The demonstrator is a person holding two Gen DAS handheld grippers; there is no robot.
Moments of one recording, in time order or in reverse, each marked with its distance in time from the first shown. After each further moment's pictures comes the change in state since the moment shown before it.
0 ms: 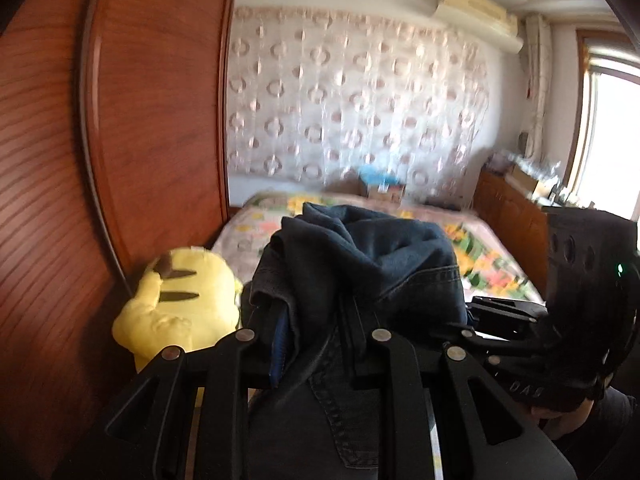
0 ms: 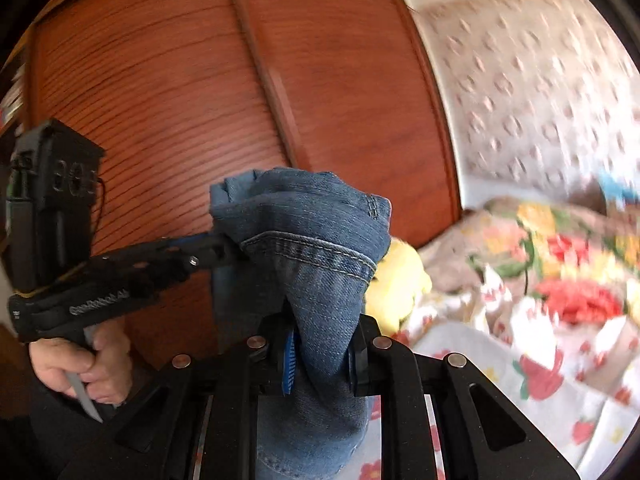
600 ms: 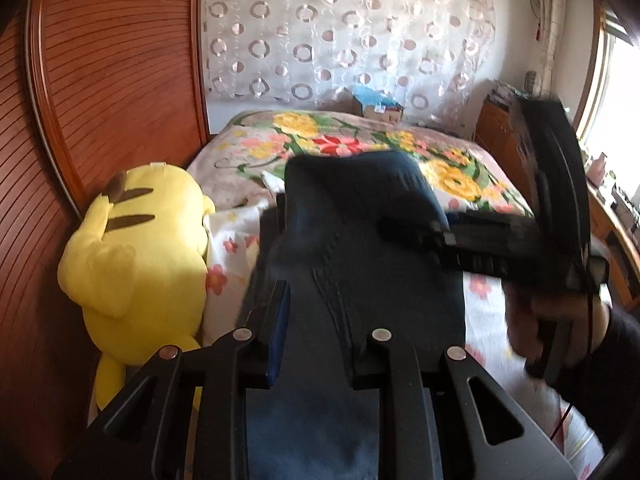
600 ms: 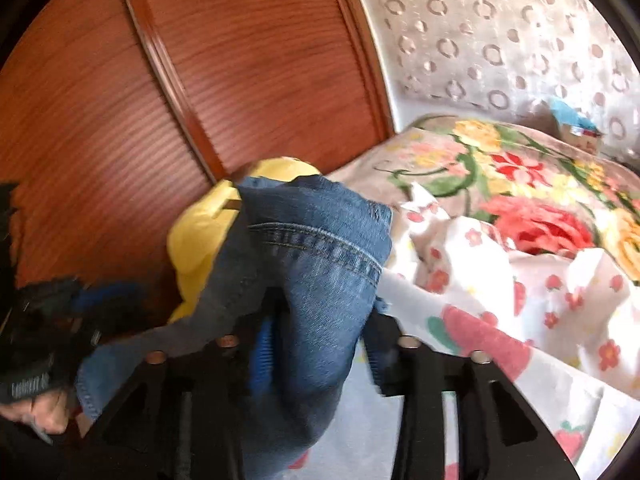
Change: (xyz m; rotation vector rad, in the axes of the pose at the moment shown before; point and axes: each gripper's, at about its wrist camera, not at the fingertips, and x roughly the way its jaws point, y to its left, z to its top) left arm 0.100 -0.023 -0.067 0.018 0.250 -0.029; right arm 0.097 -0.151 -0.017 0.110 0.248 -0.214
